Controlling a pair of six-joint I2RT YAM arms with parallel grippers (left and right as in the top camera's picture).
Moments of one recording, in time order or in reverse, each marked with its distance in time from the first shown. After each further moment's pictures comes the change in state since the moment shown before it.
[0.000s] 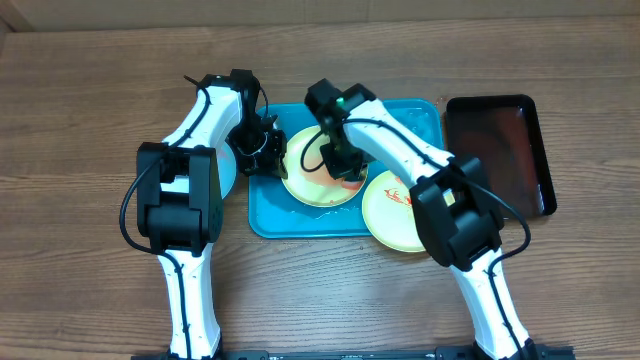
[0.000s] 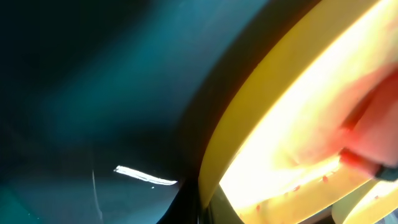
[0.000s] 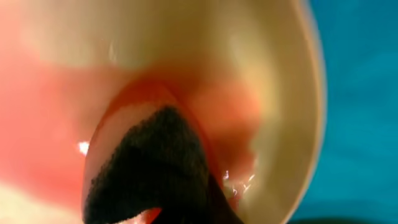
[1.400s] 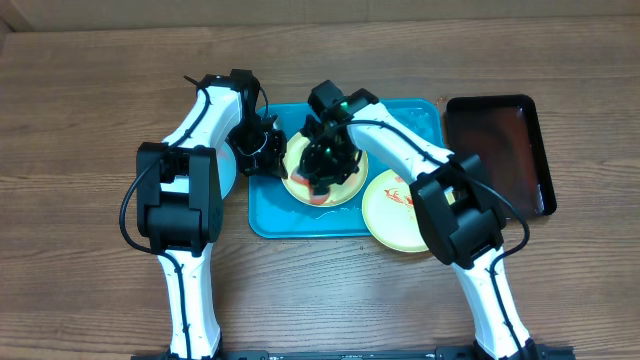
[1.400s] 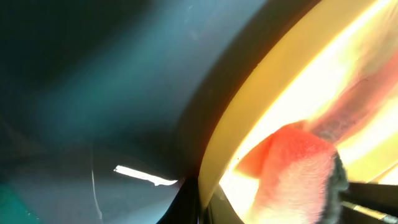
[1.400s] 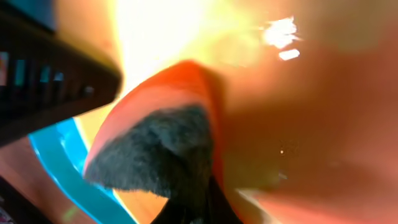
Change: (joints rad) left arm 0.000 0.000 -0.001 0.002 0.000 0.000; right arm -0.037 0.001 -0.058 0.096 -0.565 -0.034
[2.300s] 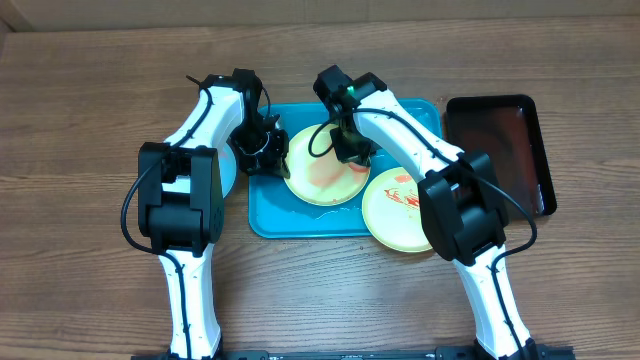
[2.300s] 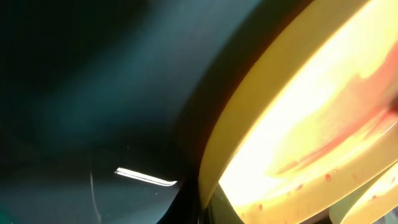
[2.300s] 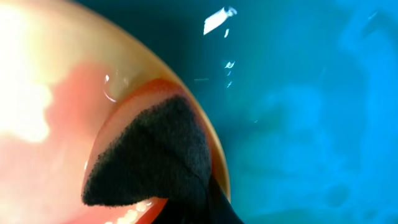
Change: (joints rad) left arm -0.002 0.000 0.000 0.010 0.007 0.000; right arm -0.019 0.011 0.145 -0.128 0.620 0.077
